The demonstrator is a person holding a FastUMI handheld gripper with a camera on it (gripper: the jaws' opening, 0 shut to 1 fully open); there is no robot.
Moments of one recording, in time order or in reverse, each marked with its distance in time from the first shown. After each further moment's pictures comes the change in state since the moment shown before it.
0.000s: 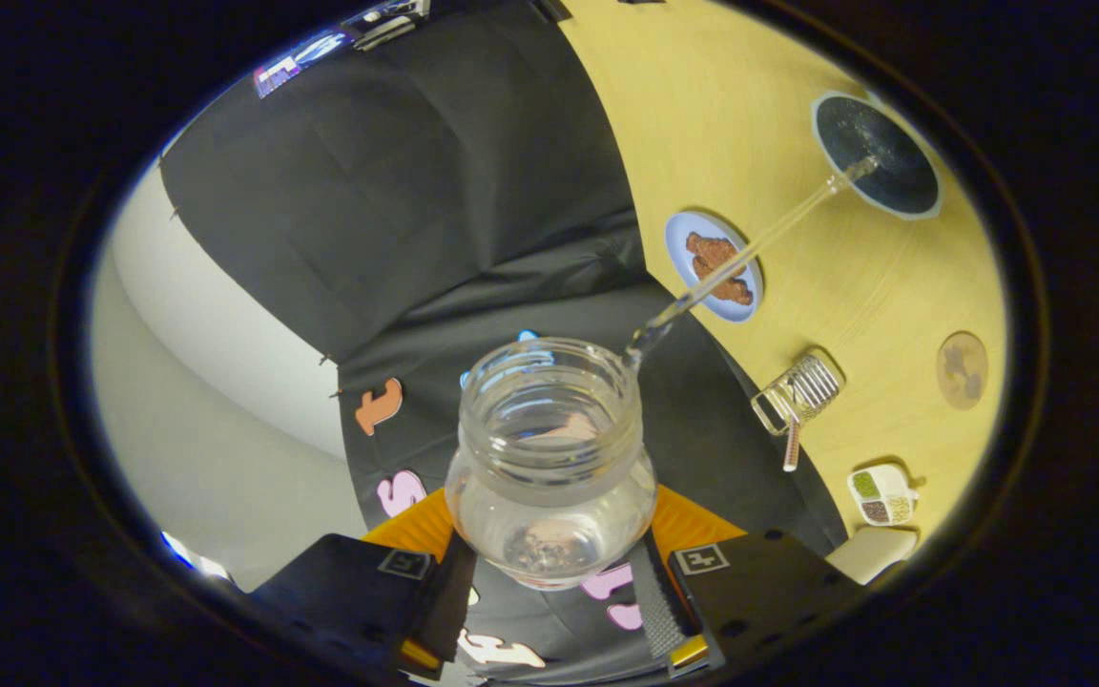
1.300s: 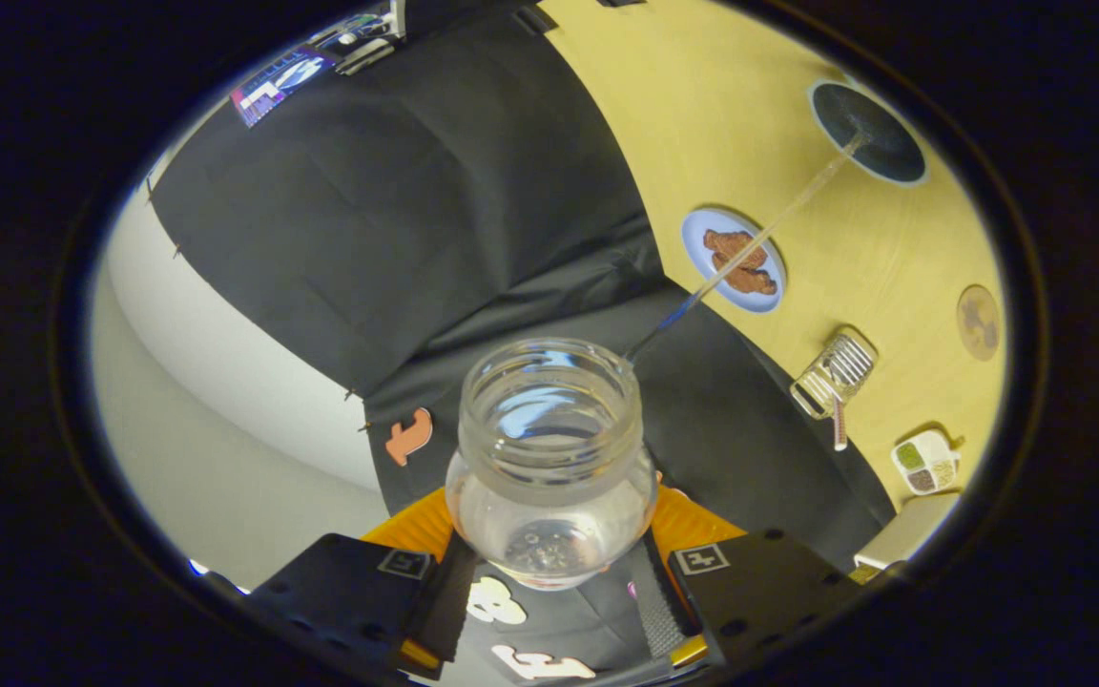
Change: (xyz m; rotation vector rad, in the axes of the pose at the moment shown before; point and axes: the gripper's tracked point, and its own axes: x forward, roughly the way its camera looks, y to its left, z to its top) arm 0.010 0.040 -0.004 0.102 -0.057 0.059
